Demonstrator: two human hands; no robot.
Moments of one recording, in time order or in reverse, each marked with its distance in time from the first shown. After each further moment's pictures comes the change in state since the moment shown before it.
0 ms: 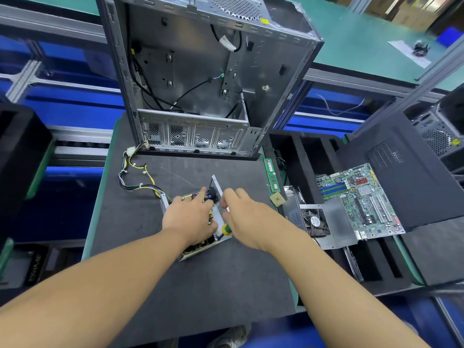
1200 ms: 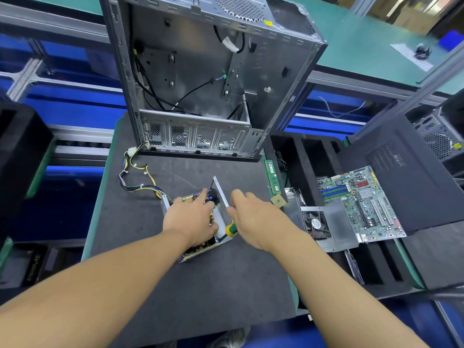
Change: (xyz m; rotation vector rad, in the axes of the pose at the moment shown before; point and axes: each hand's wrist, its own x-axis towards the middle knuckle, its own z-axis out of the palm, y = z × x) left_hand -0.001 0.000 -0.004 -0.010 -0.020 0.001; right_hand 0.004 0.005 0.001 -0.102 0.030 0.100
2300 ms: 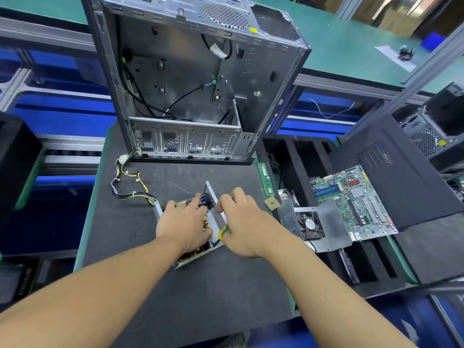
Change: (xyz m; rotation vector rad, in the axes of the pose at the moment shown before) left_hand 0.002 0.000 0.005 0.046 0.040 -0.001; right_hand -0.007 -0.005 -0.004 0.072 -0.025 -0.059
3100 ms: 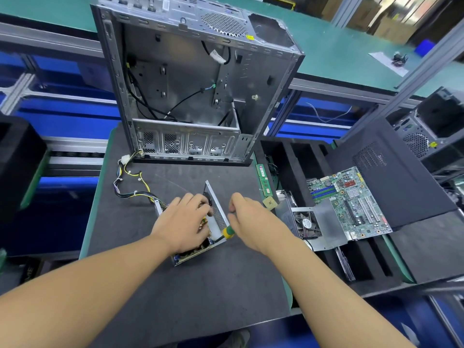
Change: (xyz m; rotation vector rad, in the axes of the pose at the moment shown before) left_hand -0.021 -0.010 -0.017 -0.151 0.212 0.218; right_hand -0.008 0.014 0.007 0.113 0.109 0.047
